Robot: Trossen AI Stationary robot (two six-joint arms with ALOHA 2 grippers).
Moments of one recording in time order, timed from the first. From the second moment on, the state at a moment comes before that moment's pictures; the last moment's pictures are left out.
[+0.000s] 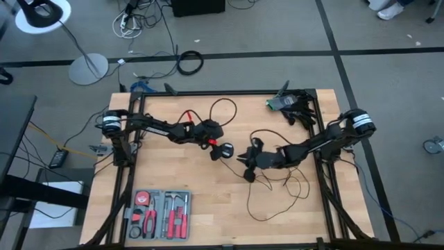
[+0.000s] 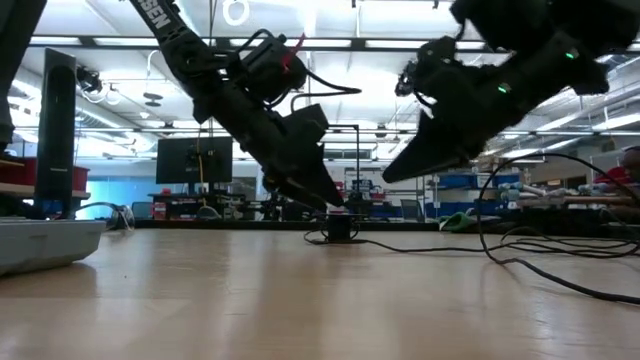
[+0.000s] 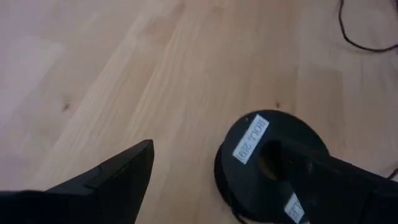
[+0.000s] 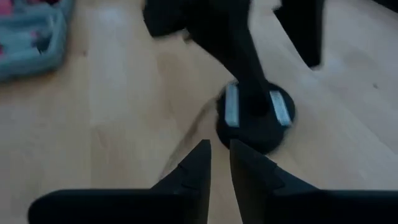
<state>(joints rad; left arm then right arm) 0.17 1.79 0.91 0.19 -0.03 -0.14 0.25 1.57 0.62 0.34 0.47 0.36</state>
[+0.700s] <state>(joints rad) 0.17 1.84 0.92 0.17 -0.05 -0.14 0.21 1.82 0.85 0.32 0.42 0.36</state>
